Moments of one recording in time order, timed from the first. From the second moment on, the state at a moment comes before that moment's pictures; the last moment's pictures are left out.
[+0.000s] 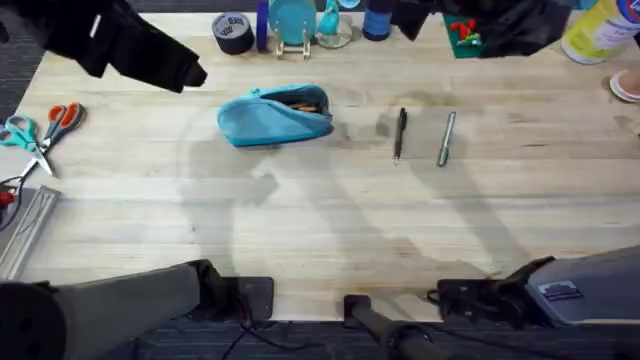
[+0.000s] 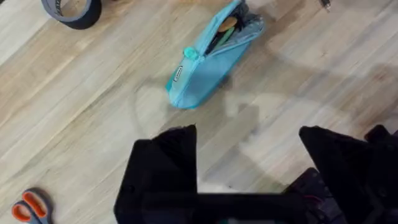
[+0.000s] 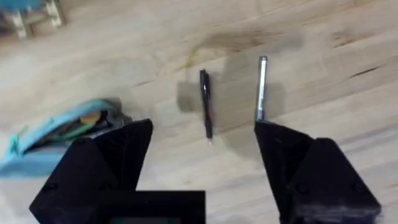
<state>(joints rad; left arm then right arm) 0.26 1.43 1.86 -1.69 0.47 0.89 0.50 1.66 1.86 -1.40 0.34 0.80</state>
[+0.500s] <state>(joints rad) 0.26 1.43 1.86 -1.69 0.47 0.89 0.50 1.68 1.47 -1.07 0.36 1.02</state>
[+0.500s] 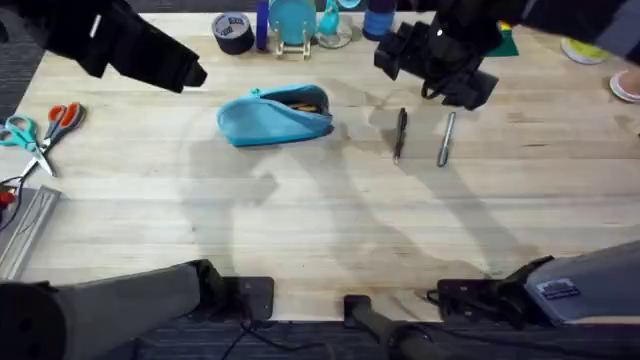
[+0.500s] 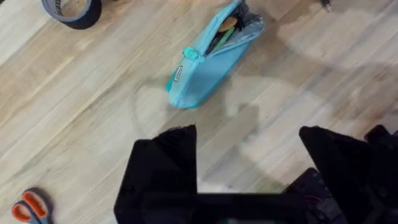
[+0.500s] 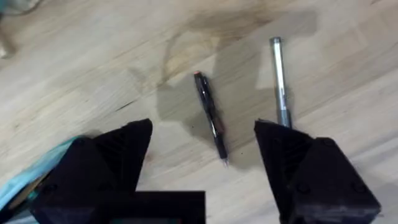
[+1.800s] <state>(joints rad) 0.26 1.43 1.86 -1.69 0.47 0.89 0.48 1.98 1.45 -0.97 0.21 1.04</state>
